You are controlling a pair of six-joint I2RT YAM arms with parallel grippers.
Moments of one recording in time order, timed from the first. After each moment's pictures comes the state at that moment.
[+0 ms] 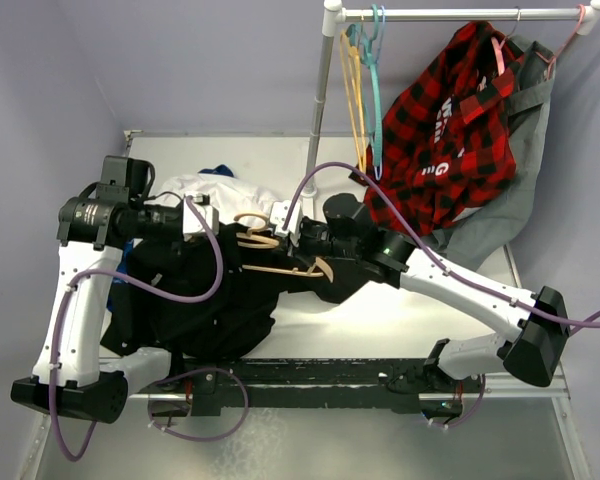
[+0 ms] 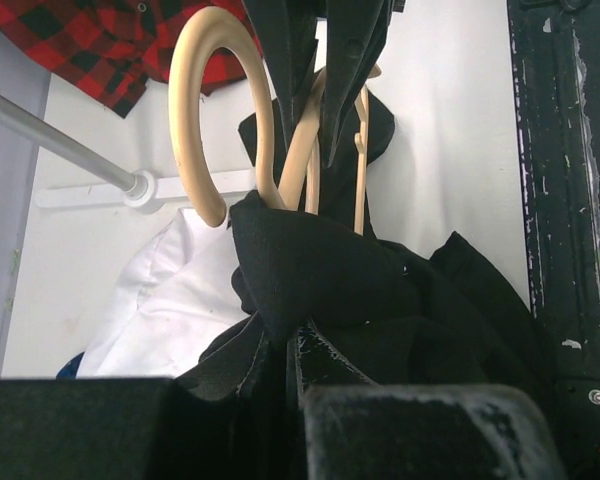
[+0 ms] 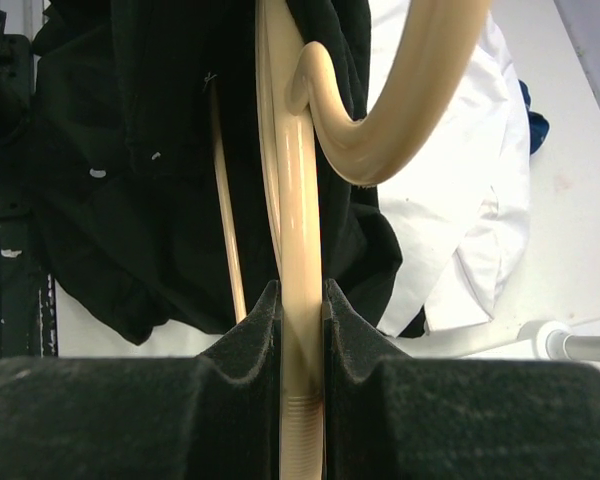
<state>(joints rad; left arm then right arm) -0.12 1.14 1.52 -1.35 0.99 1.23 0.94 1.33 1.14 -0.18 -0.30 -0.36</state>
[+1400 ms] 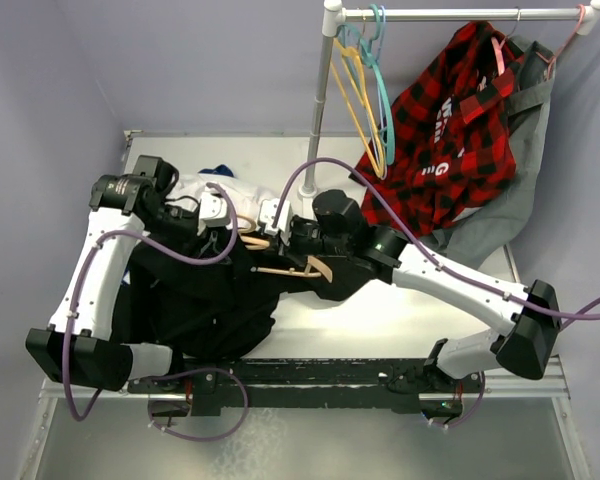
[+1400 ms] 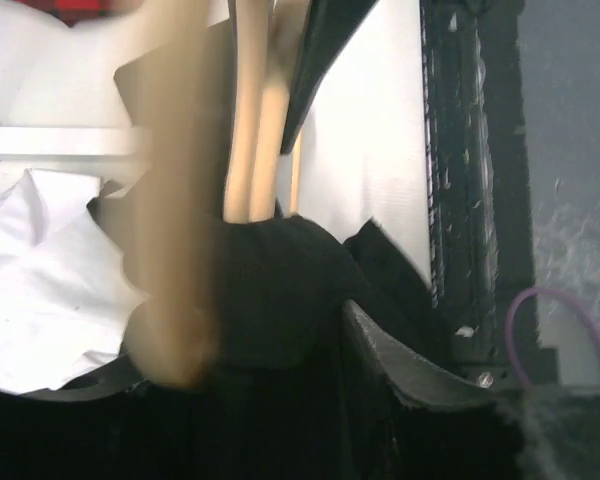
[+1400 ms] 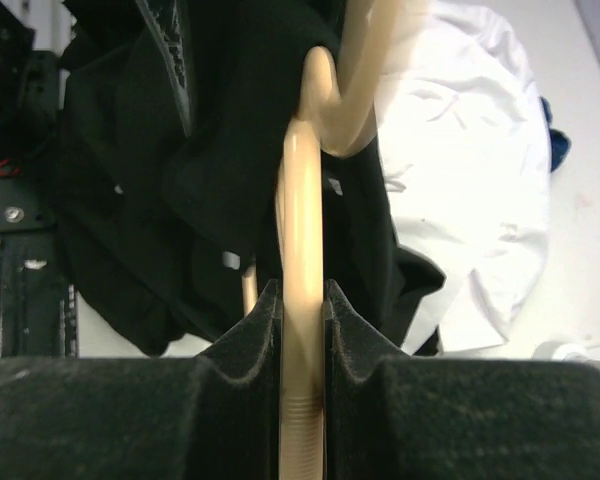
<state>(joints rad) -0.14 1.31 1.47 -1.51 1.01 1.27 0.97 1.38 1.22 -0.22 -0.30 -0.36</state>
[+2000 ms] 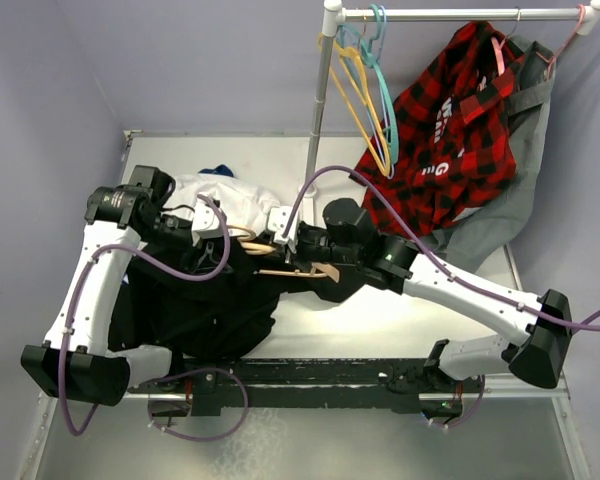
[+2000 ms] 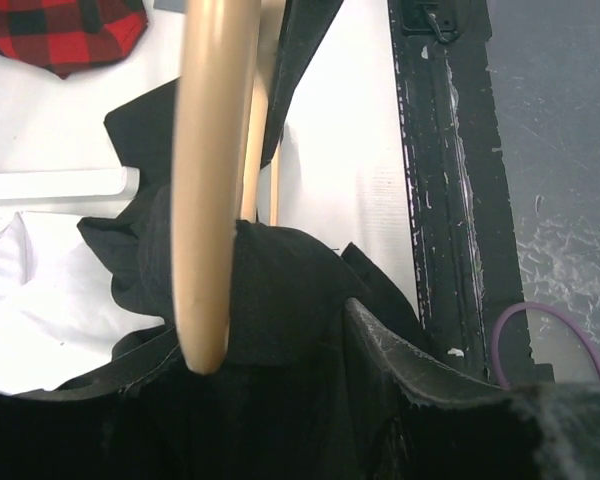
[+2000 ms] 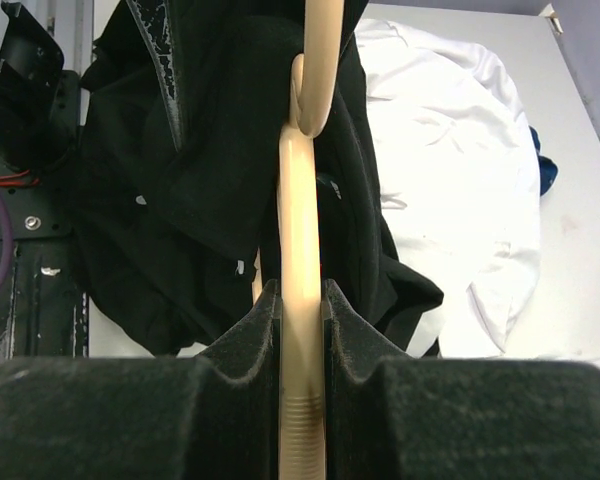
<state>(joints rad) -0.14 1.23 1.40 -1.50 1.10 1.31 0.98 1.30 1.16 -0.16 -0.29 -0.34</state>
